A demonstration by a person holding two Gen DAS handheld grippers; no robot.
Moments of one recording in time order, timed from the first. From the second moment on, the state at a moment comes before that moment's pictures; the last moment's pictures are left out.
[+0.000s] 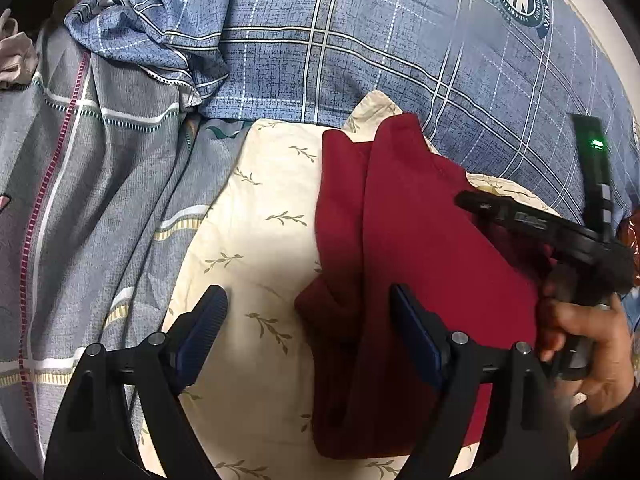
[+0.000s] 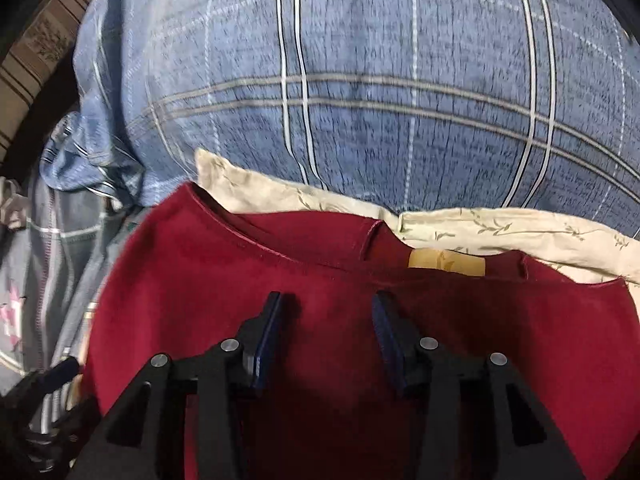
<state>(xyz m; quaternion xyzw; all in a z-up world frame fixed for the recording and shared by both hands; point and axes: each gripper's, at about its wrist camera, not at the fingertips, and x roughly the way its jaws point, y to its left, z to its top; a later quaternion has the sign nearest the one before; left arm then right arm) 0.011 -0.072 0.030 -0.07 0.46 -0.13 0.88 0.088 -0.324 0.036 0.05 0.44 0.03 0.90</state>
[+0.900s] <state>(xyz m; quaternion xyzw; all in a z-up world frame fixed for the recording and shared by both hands) 0.012 -0.072 0.027 -0.07 0.45 -0.12 0.88 0.020 -0.450 0.036 0.03 0.42 -0.15 0.89</state>
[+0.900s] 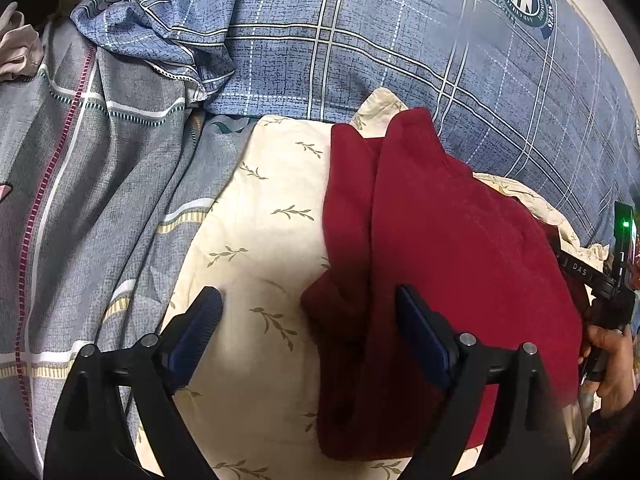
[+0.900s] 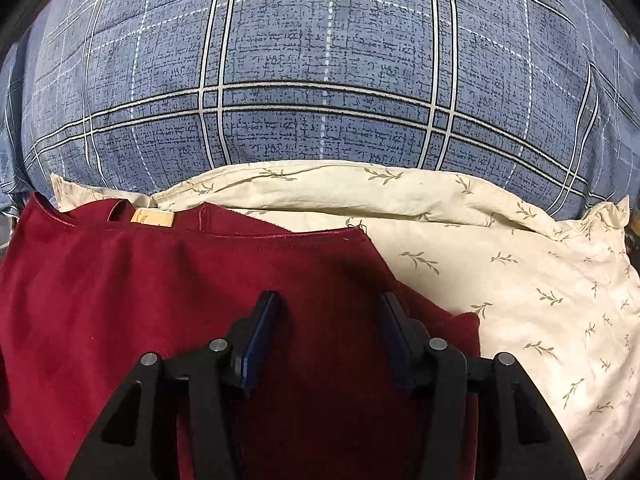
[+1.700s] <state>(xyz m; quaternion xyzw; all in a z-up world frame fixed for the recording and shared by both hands) 0.016 -0.070 0.029 -0.07 0.46 -0.12 0.88 -0.040 -0.388 0.090 -0.05 0.32 -0.18 0.93</state>
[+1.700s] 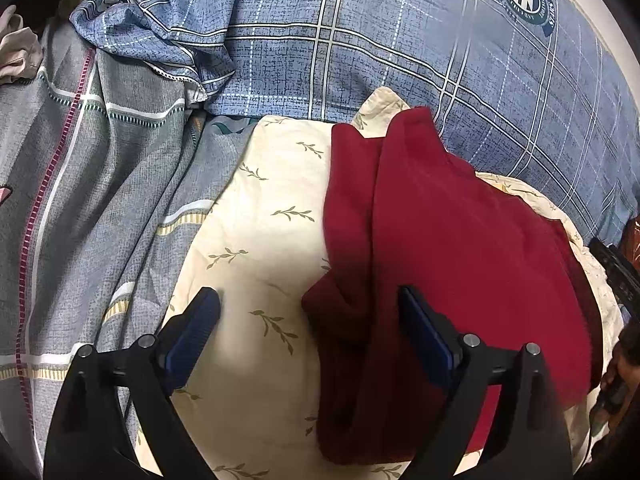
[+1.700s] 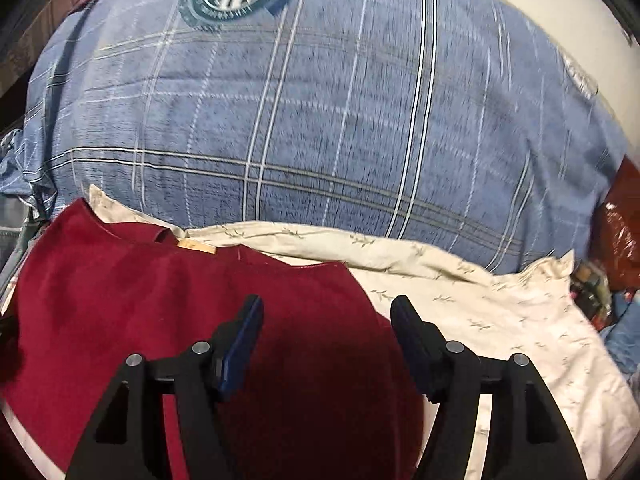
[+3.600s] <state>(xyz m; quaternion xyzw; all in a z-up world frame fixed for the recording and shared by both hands) 0.012 -0.068 0.033 -0.08 0.46 -0.12 0.88 -0.032 -0.354 0.087 -0.08 0.35 -0.15 0.92</state>
